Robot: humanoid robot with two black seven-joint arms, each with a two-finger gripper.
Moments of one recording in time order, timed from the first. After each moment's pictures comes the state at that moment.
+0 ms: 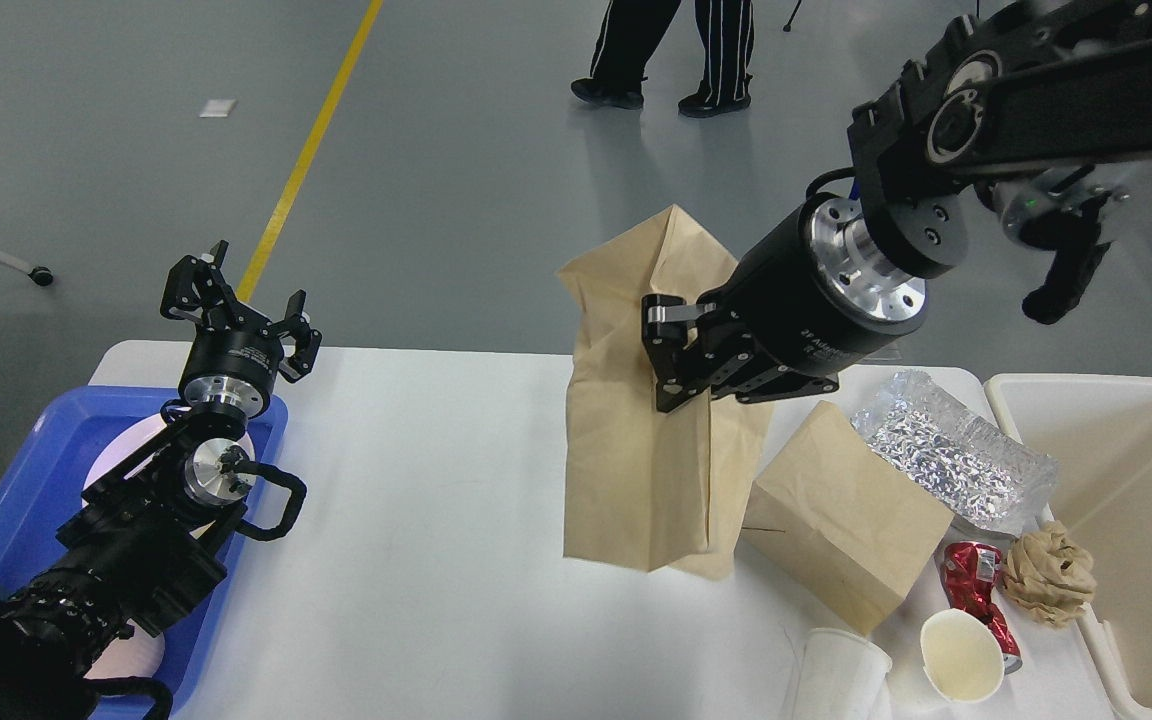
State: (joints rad) left arm -0.73 0.14 -0.89 -0.40 0.00 -0.26 -0.46; right arm 2.58 -0.11 -1.25 1.71 0.36 0.57 0.08
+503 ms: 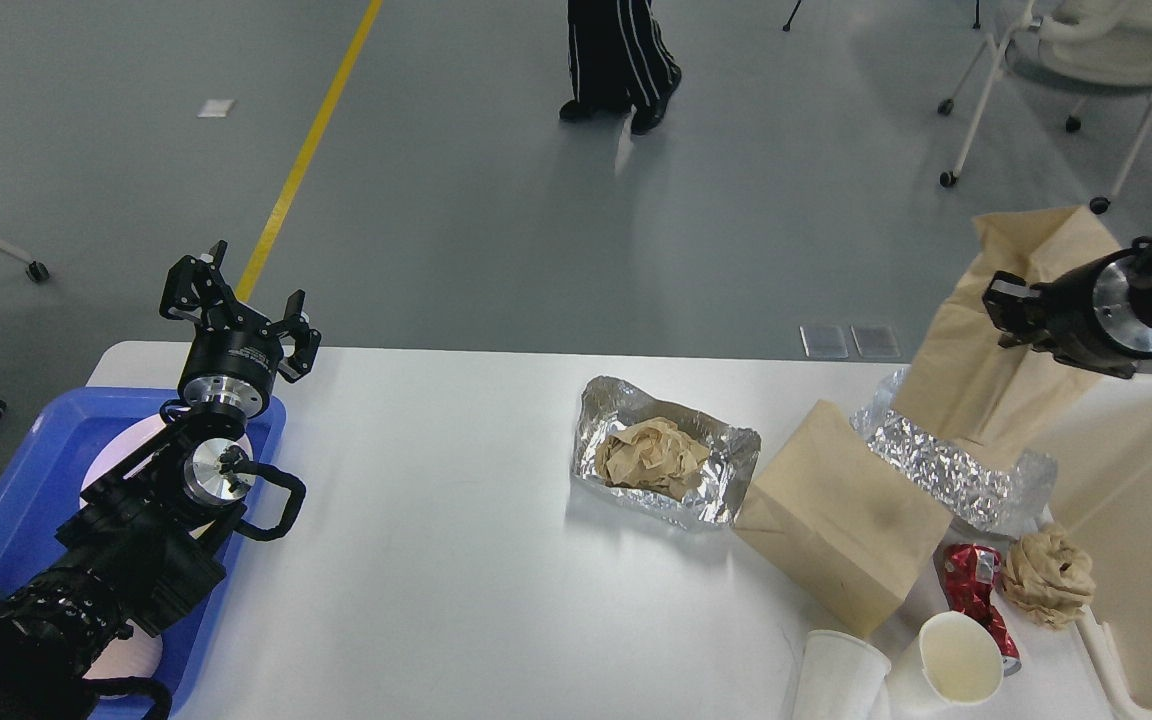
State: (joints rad) left arm -0.73 0.14 -0.89 -0.40 0.00 -0.26 -0.46; right arm 1.94 -0.40 -1.59 1.30 0.32 0.12 0.07
